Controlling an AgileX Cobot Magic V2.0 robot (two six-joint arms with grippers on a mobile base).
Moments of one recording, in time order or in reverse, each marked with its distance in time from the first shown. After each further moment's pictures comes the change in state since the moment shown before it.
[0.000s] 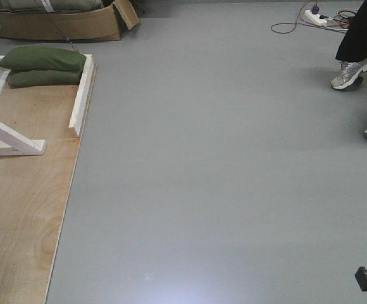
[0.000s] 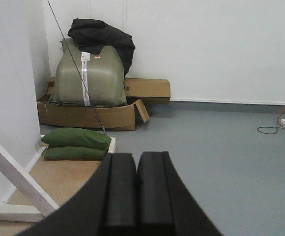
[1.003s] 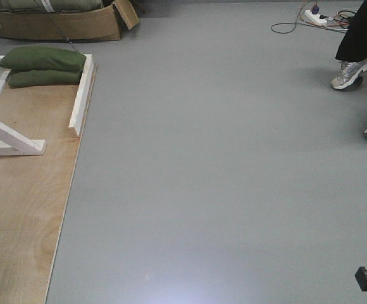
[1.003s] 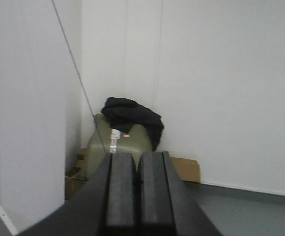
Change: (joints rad) left arm 0.180 0.630 -0.723 0.004 -0.144 -0.050; right arm 0.000 0.000 0.000 0.000 0.000 0.000
